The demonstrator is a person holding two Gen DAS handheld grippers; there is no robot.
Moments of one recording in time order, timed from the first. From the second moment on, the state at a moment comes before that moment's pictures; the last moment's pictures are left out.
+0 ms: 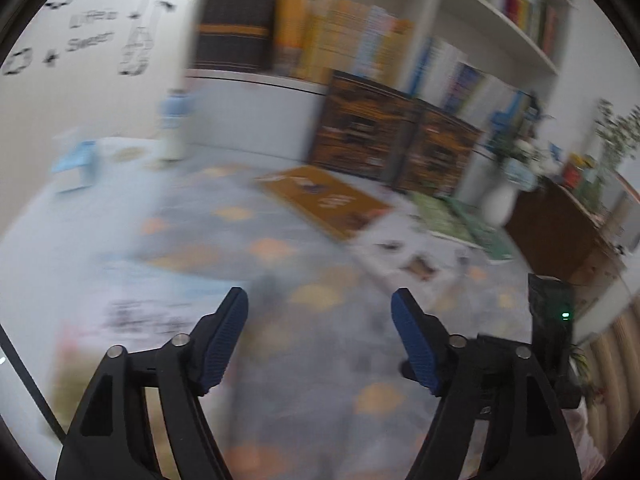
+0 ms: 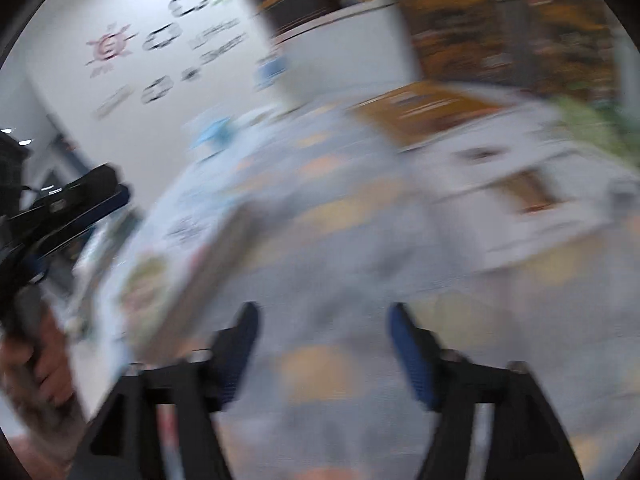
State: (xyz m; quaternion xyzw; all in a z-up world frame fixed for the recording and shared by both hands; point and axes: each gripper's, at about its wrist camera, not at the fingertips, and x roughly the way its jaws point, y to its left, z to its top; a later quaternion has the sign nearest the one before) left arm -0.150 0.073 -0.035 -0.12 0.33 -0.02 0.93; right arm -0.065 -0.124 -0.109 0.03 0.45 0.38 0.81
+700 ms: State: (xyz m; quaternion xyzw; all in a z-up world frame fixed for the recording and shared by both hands) left arm -0.037 -0.011 -0.164 -0.07 0.43 0.04 0.90; right arm -0.019 -0.194 -0.147 0.04 0.44 0.30 0.84
